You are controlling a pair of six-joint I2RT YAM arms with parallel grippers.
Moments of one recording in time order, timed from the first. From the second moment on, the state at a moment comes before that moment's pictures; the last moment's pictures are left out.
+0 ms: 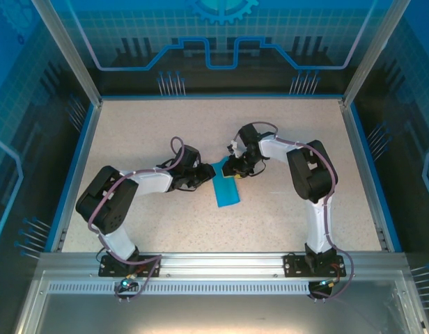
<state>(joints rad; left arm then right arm) -0.50 1.72 0.83 0.03 0.24 -1.01 0.43 2.12 1.42 -0.66 -0.62 0.30</state>
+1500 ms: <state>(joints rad) -0.53 1.82 0.86 0.05 0.33 -1.03 0.45 2.13 1.45 -0.70 -0.59 0.30</state>
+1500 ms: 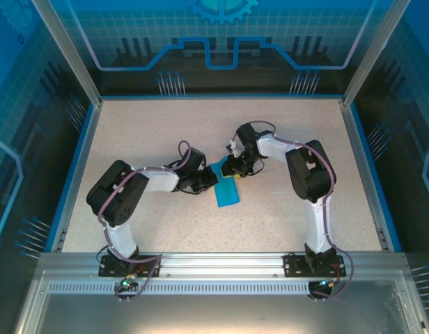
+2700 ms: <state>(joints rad) -0.55 1.85 0.95 -0.08 0.28 -1.03 0.45 2.03 1.39 -0.74 -0.48 0.27</state>
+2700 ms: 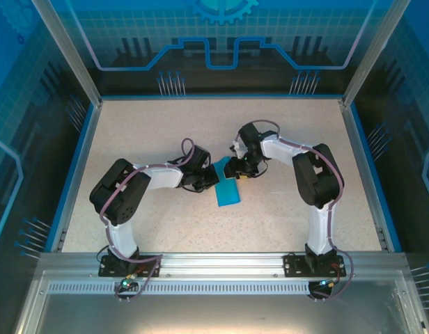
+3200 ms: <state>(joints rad) -0.55 1.85 0.96 -0.11 0.27 -1.02 0.45 2.04 1.37 -0.75 -0.50 0.23</state>
